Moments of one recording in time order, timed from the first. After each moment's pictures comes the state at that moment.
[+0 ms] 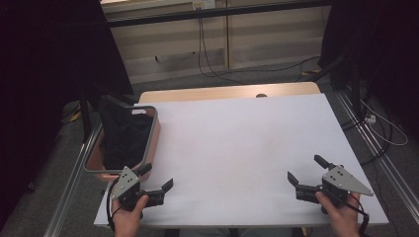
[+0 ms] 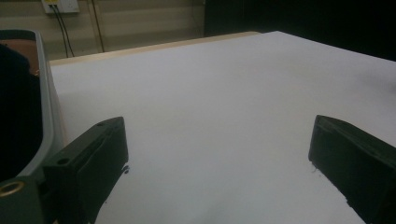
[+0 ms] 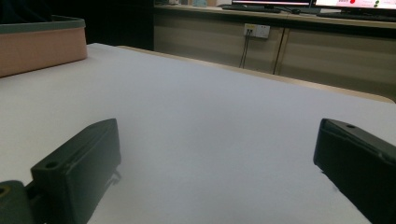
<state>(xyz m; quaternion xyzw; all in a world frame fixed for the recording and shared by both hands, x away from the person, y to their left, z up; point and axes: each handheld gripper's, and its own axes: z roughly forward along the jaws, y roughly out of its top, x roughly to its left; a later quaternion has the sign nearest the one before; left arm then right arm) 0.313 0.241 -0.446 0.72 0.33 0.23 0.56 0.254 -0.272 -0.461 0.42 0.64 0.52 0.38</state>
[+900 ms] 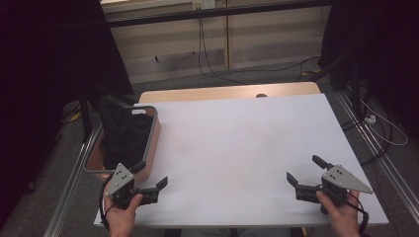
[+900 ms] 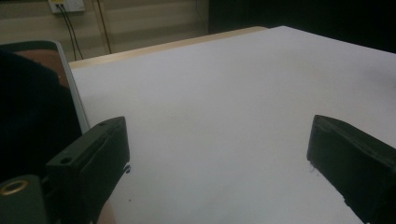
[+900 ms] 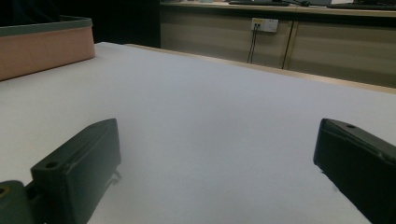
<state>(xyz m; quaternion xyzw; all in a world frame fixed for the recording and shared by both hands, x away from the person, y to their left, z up) 0.314 0.251 -0.429 0.74 0.32 0.24 0.54 0.256 -0.273 -0.462 0.42 0.64 0.53 0.36</state>
